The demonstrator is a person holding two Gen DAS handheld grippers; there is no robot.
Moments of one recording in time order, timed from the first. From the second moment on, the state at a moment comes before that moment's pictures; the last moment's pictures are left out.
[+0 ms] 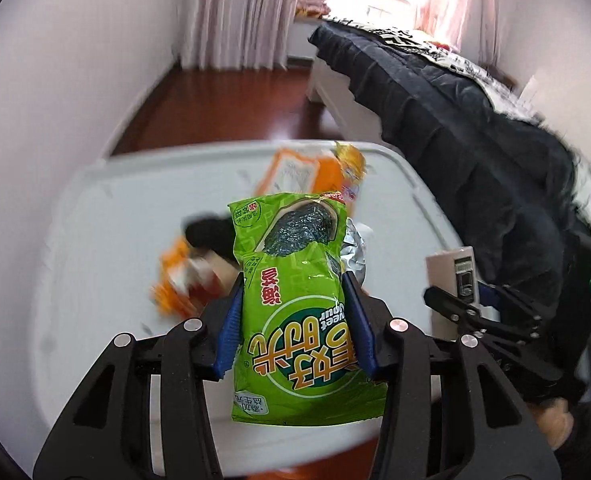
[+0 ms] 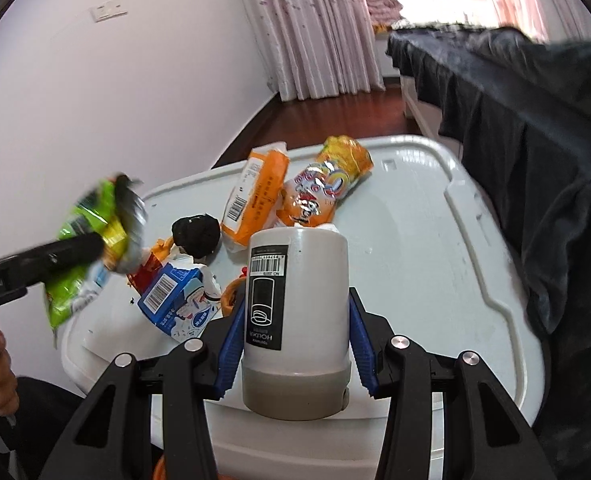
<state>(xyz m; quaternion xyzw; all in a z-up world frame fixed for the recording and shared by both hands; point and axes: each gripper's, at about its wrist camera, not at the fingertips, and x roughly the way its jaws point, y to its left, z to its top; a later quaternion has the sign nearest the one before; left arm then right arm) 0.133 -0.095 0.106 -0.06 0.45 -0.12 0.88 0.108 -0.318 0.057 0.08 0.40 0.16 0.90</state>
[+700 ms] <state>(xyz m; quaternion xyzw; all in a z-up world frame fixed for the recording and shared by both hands) -0.073 -0.077 0.033 -0.06 0.44 -0.18 0.88 -0.086 -0.266 0.025 0.05 0.46 0.18 0.87</state>
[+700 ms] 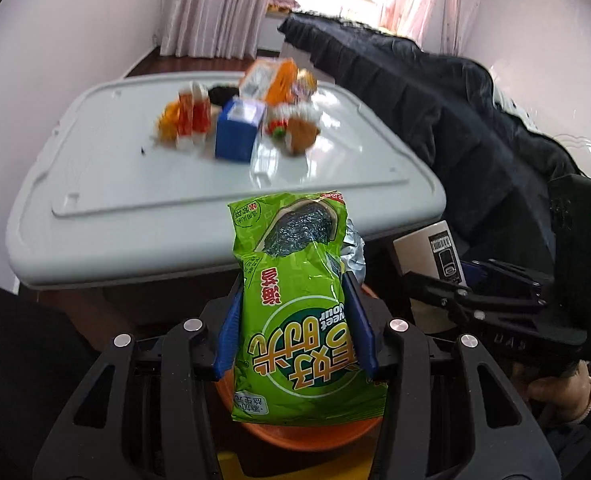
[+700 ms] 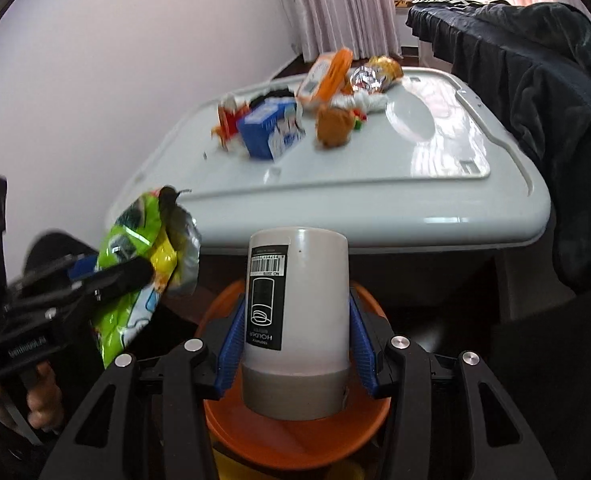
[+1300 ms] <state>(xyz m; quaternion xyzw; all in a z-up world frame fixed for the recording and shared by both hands) -0.060 -0.077 0.000 -0.03 0.50 -0.13 0.86 -0.077 -0.266 -0.005 0.04 0.51 0.15 0.85</state>
